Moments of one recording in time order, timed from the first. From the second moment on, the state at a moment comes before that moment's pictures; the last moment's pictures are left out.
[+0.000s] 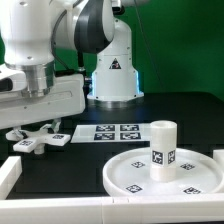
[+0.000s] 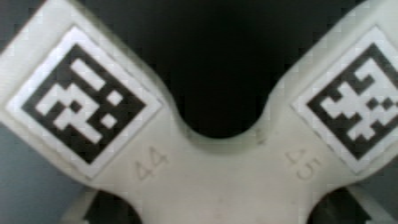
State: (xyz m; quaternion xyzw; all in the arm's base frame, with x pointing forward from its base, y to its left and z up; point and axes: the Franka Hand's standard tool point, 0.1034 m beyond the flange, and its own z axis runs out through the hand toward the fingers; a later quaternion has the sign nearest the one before) arm 0.415 -0.190 0.024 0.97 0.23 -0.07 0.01
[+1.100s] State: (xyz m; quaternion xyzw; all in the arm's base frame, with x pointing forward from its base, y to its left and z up) arm 0.483 -0.065 0.090 0.98 0.18 -0.06 0.01
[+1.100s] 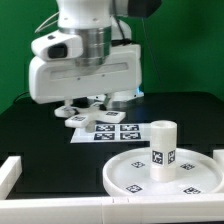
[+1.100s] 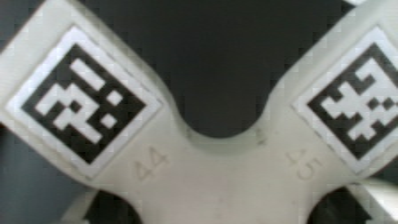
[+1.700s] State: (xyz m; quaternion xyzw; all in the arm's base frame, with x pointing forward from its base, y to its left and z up) arm 0.493 -0.044 0.101 0.98 0.20 -0.07 0.00
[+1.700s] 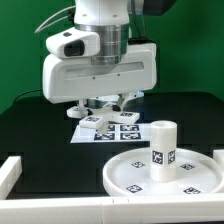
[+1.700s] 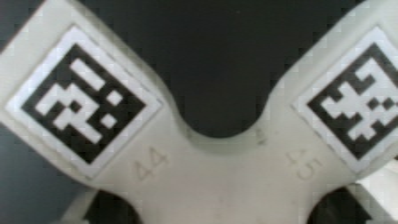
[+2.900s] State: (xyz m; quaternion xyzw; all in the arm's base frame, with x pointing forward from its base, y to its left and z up) arm 0.577 0.033 0.146 0.97 0.24 -0.07 0.00
